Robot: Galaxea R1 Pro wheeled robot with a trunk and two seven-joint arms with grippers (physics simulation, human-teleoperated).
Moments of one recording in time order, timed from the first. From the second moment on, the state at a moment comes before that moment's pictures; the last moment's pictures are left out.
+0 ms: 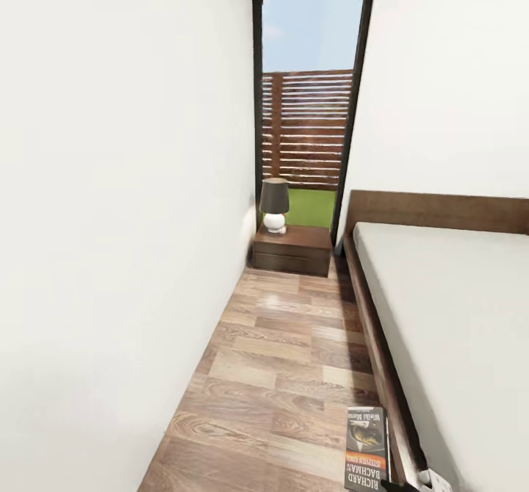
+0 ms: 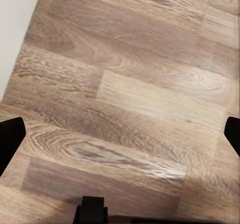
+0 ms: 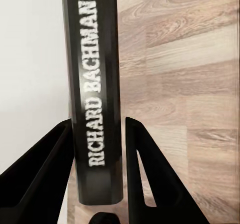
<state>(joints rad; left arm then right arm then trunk) -0.37 0.04 -0.29 -0.02 0.43 -0.18 -0.08 -0.39 -0.29 -0.03 -0.09 -0.49 0.10 0.81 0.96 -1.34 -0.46</state>
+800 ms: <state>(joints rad) -0.37 0.04 -0.29 -0.02 0.43 -0.18 -0.08 -0.40 -0.29 -0.04 -0.09 -0.49 0.10 0.81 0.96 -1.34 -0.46</state>
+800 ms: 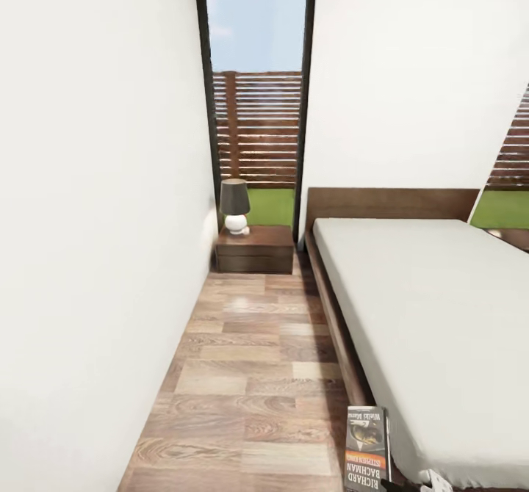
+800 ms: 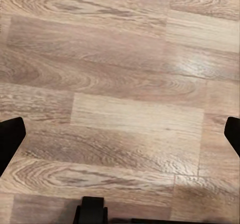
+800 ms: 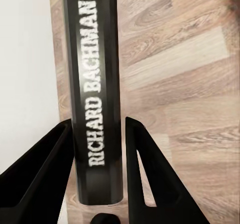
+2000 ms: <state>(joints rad) -0.37 0.04 -0.29 -0.02 0.43 -0.18 -0.08 -0.40 -0.29 -0.04 -0.09 -0.49 0.10 0.81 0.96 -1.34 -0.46</state>
